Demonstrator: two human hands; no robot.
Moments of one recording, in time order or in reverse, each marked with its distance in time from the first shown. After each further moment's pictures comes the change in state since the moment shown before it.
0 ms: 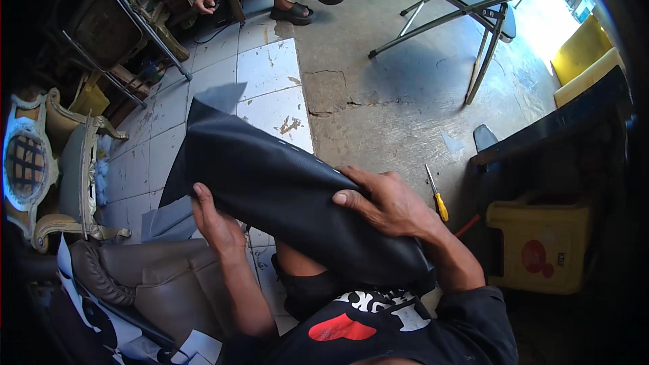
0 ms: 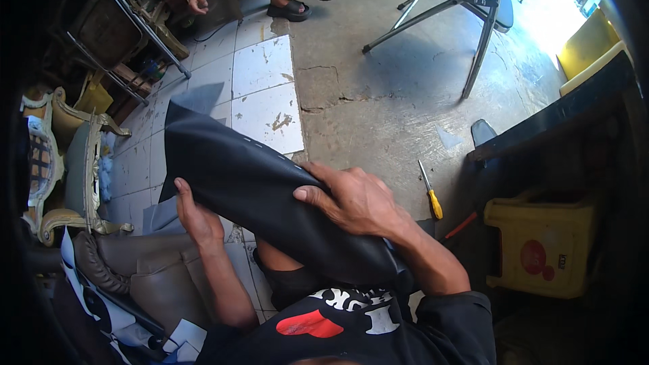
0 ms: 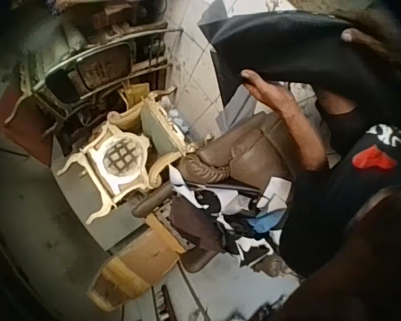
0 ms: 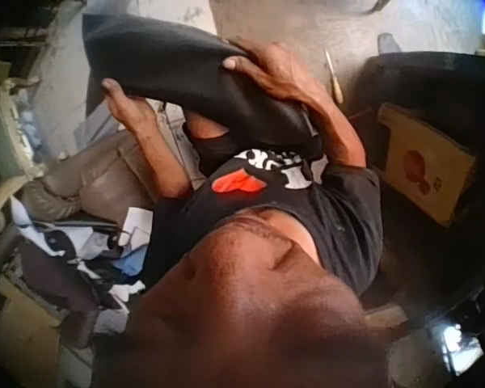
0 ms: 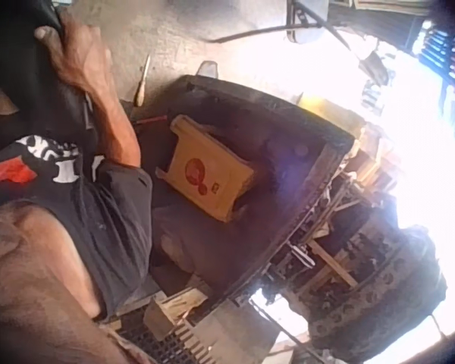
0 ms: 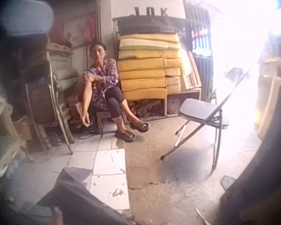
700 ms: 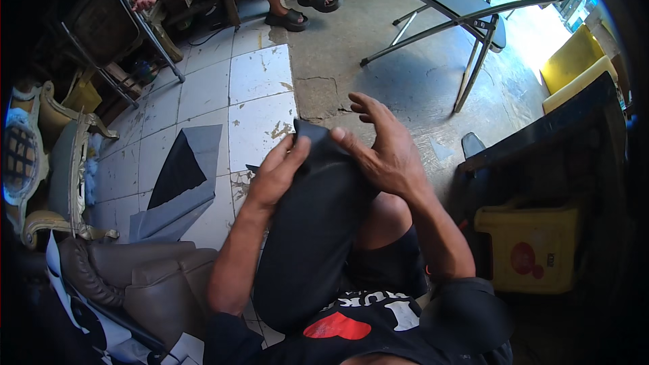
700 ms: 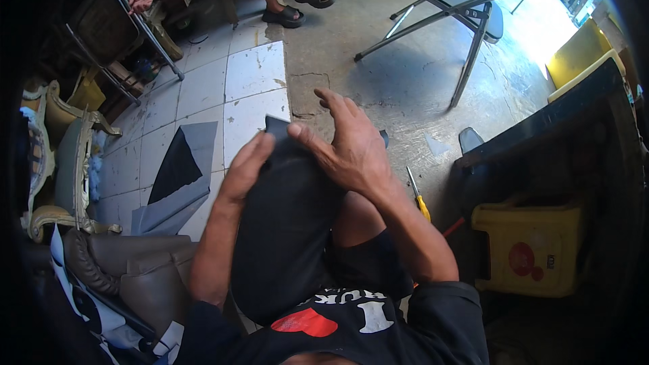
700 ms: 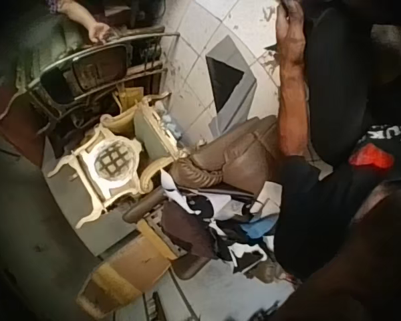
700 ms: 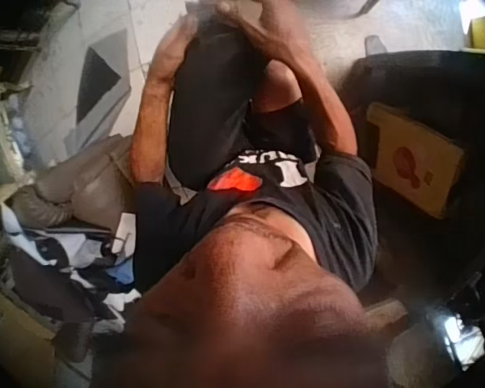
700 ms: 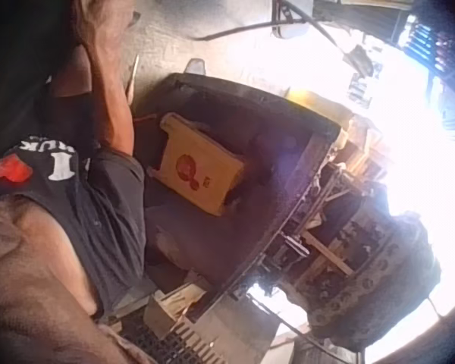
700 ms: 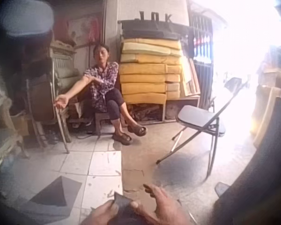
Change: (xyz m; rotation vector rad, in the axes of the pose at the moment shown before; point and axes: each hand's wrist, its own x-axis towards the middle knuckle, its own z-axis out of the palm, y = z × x) left_hand -0.008 -0.017 0.113 0.019 -0.913 -0.552; right_hand 0.047 0.008 -0.024 -0.232 0.588 -0.169
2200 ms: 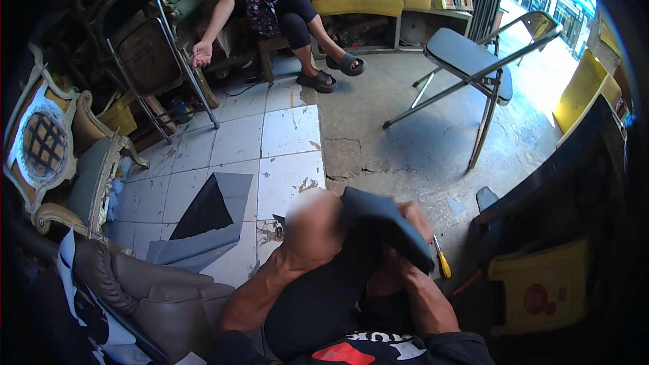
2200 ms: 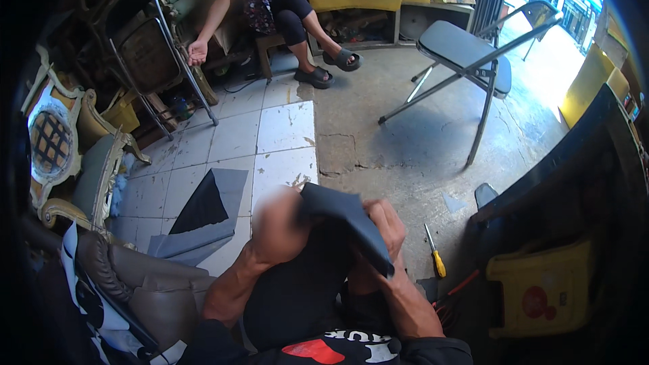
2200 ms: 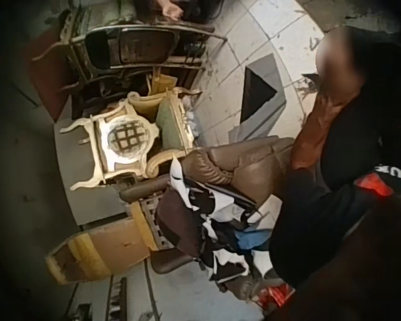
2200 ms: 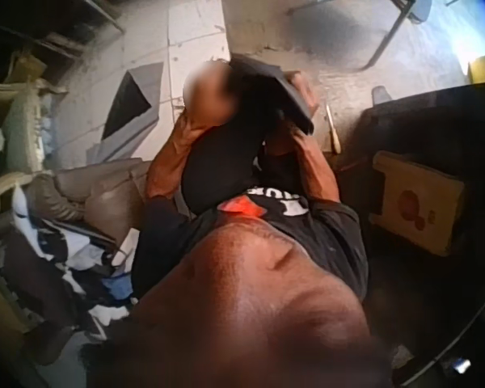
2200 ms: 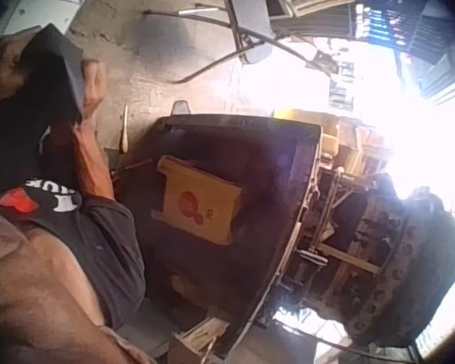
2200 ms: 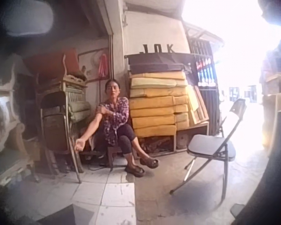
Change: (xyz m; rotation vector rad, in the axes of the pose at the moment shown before) left_hand -0.034 0.043 0.031 1.114 0.035 0.763; right_hand -0.066 0.013 0.025 0.005 0.418 -0.338
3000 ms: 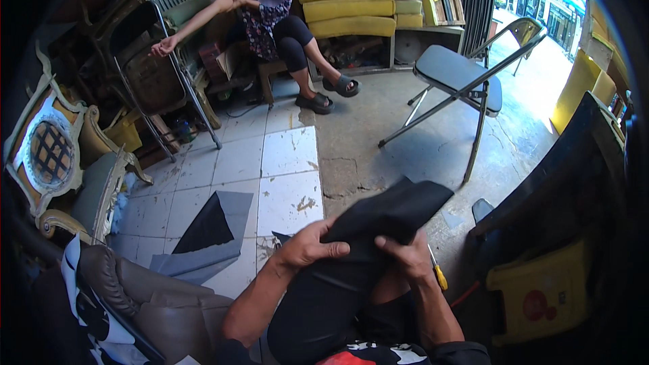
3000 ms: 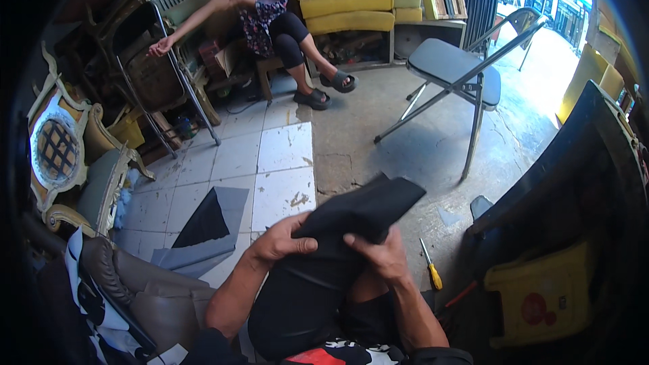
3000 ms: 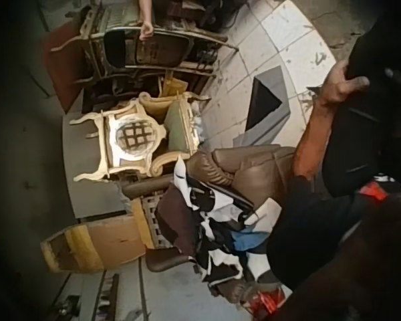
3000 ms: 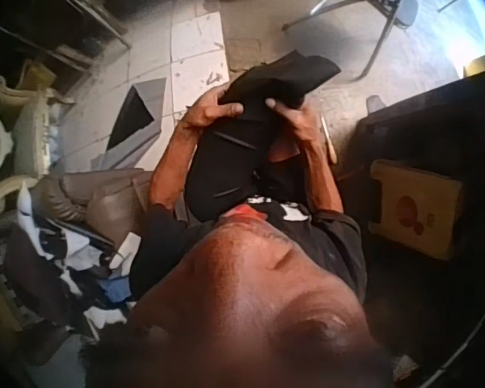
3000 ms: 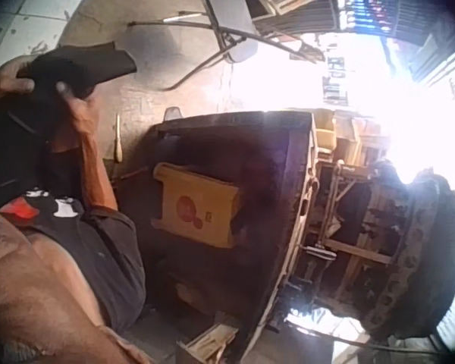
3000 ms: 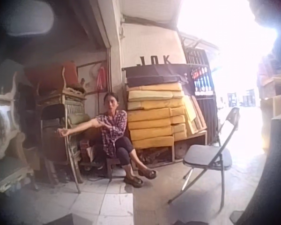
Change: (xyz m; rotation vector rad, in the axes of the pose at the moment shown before) left_hand -0.006 -0.019 0.016 -1.097 -0.495 -0.563; right_hand 0.013 0.000 -0.046 0.907 -0.242 0.776
